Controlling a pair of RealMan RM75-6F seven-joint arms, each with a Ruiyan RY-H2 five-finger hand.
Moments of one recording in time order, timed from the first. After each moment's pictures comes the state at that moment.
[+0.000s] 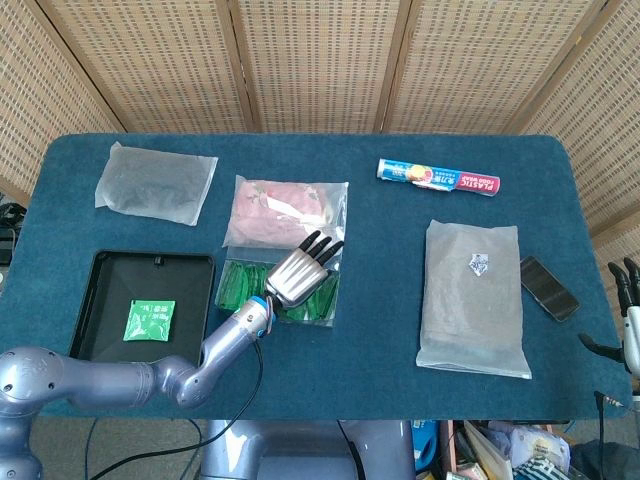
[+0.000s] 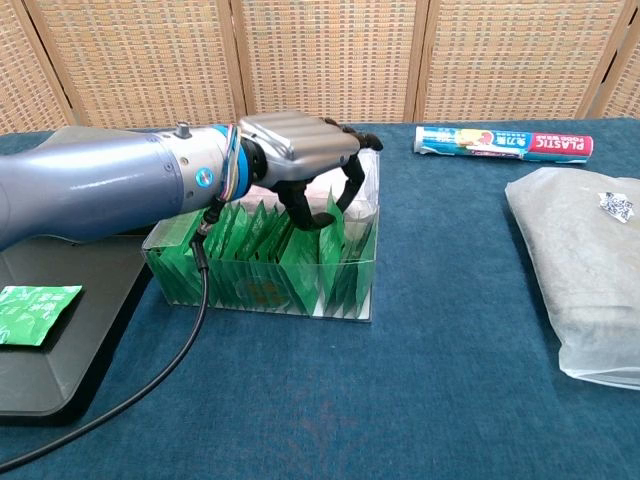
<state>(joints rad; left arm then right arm) -1.15 -1.65 -0.16 -1.48 0.89 0.89 0.73 0.11 -1.13 0.17 -1.43 -1.33 1.40 0.11</state>
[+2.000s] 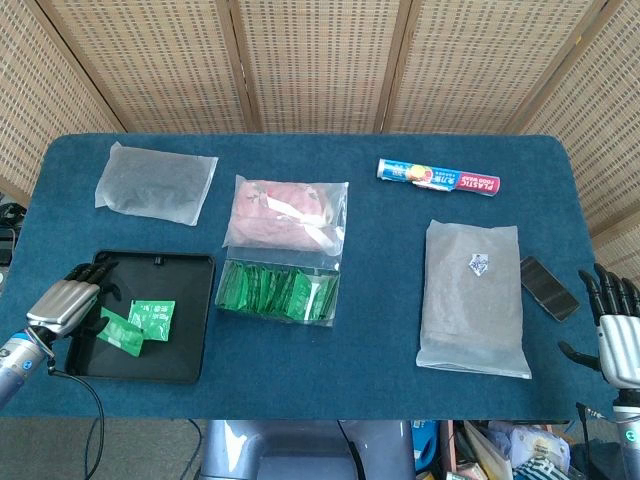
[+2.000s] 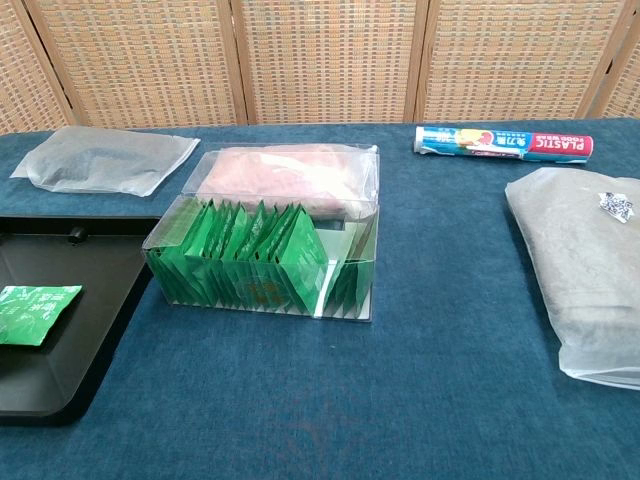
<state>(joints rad) -0.59 -0.95 0.12 -1.63 1.26 0.85 -0.03 0.10 -1.13 0.12 -1.50 -1.42 1.46 0.02</state>
